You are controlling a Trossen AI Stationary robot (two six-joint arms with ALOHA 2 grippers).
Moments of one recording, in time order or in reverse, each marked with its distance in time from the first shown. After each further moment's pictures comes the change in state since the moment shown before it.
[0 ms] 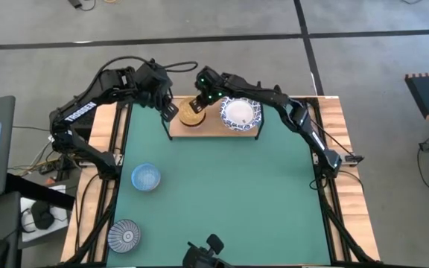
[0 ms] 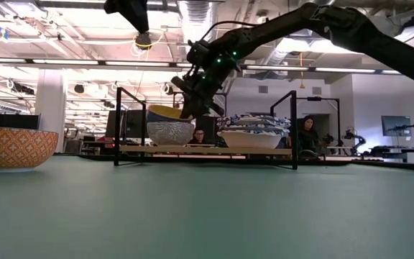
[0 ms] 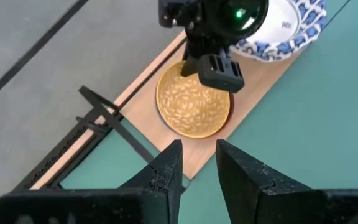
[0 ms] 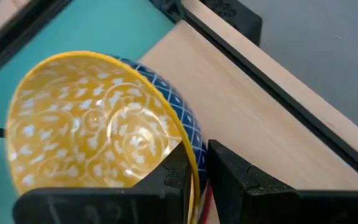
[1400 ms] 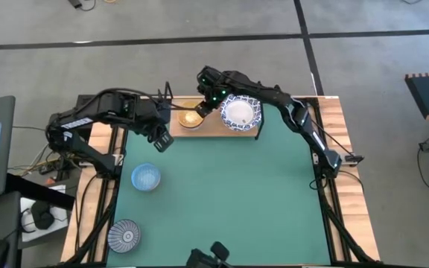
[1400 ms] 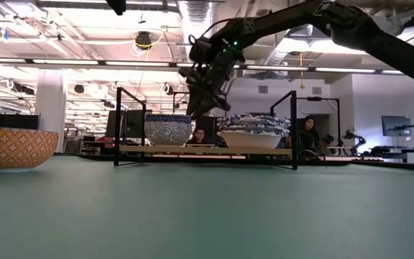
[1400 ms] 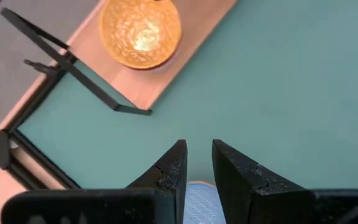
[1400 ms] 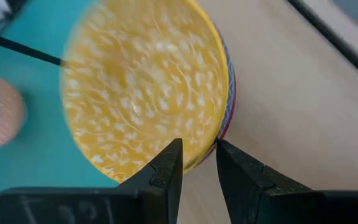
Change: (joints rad) left arm -0.334 -0.001 0.022 -0.248 -0.004 -0.326; right arm 0.001 -0.023 0.077 -0.268 -0.133 -0.057
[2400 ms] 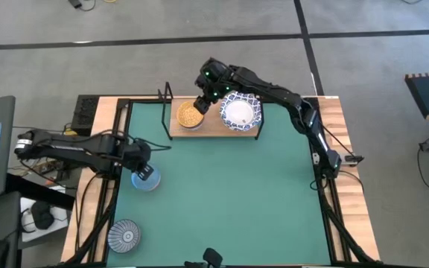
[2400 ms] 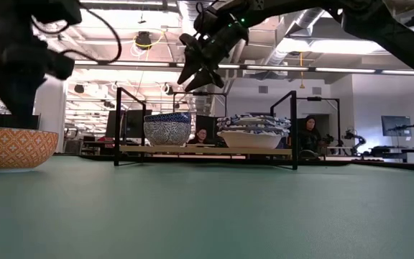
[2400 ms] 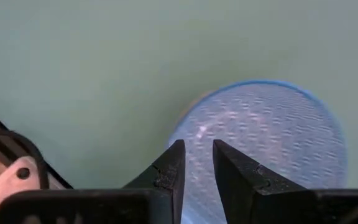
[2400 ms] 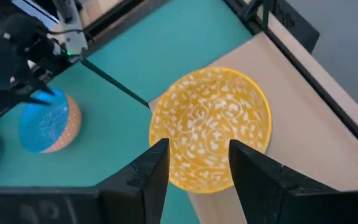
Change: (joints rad) left arm -0.069 -0.607 -1.270 0.519 0.191 -0.319; right arm 0.039 -0.105 0.001 0.074 -0.024 -0.058
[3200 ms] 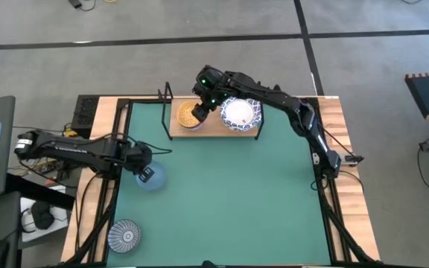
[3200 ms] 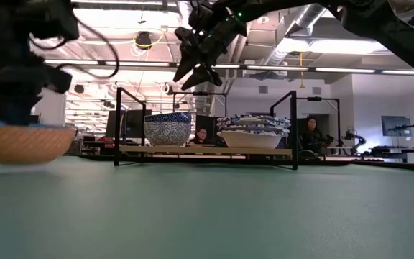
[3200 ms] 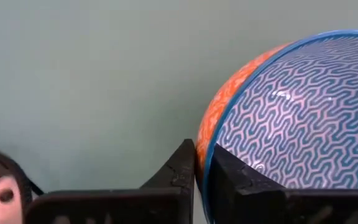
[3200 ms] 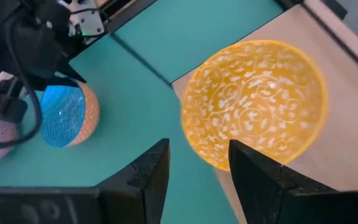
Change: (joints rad) left arm 0.000 0.001 -0.081 0.094 -0.019 0.022; right arm 0.061 0.000 0.000 -0.040 -0.004 0.044
